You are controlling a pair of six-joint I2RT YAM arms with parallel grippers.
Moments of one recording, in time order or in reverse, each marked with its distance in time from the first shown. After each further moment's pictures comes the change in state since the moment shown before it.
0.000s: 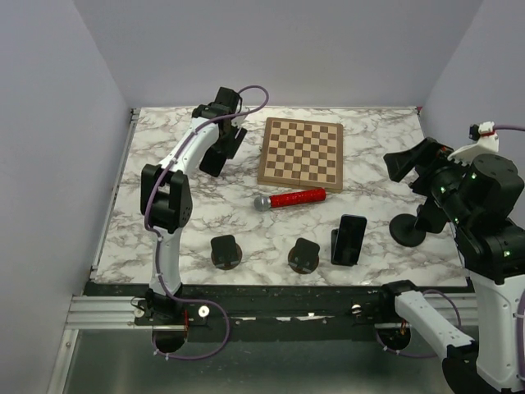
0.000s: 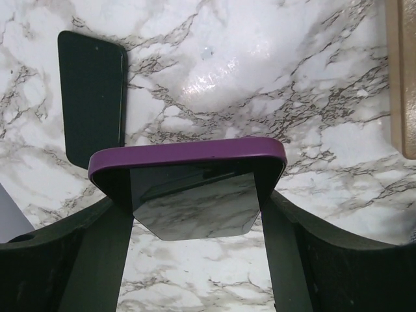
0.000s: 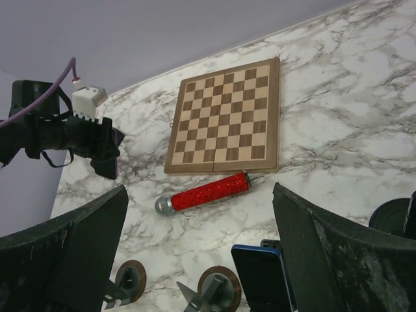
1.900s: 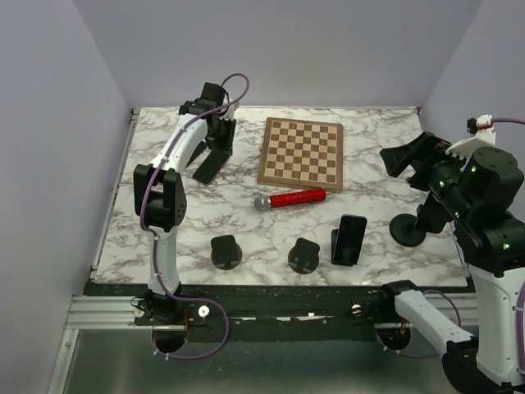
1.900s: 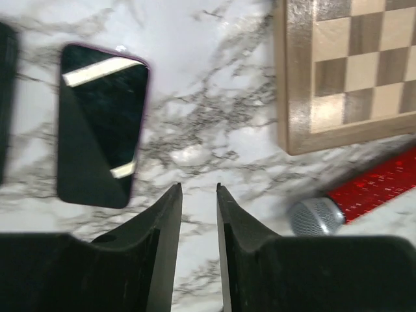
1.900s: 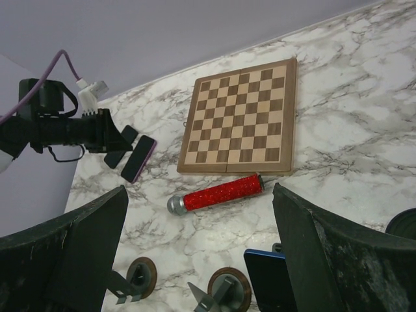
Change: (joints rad) left arm 0.074 0.031 0.067 -0.054 0.287 -0.193; right arm 0.000 0.045 0.031 0.016 -0.048 0.010
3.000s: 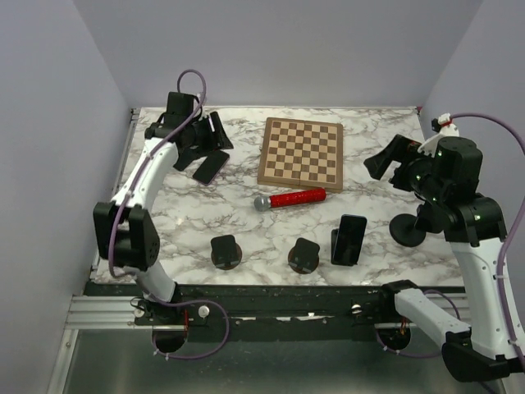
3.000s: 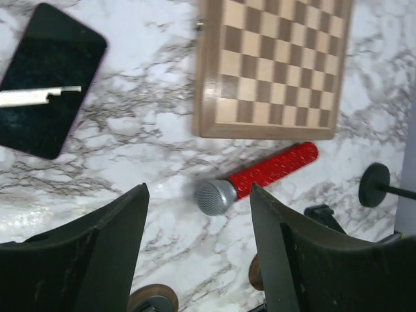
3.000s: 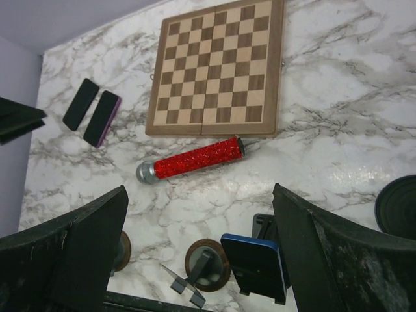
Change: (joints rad) left arm 0.111 -0.385 -0.477 0.304 0.247 -0.438; right arm 0.000 0.051 -0.127 0.011 -0.031 -0.023
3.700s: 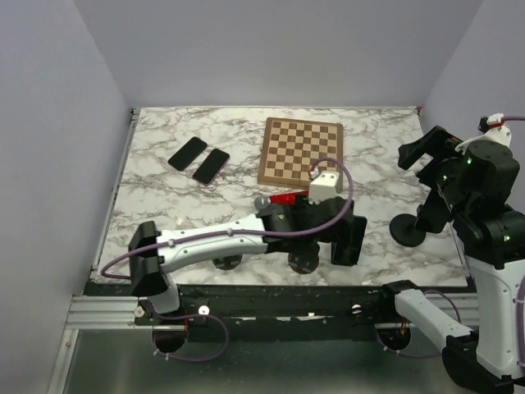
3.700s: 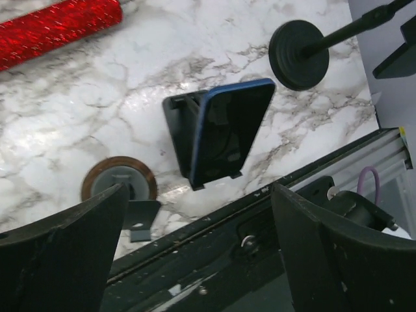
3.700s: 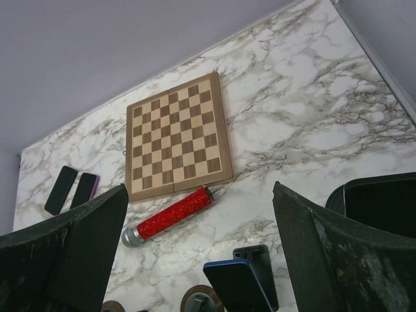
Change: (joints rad) left arm -1.137 -0.192 -0.100 0.054 -0.787 -0.428; right arm 0.000 0.006 0.176 -0.097 0.321 0.035
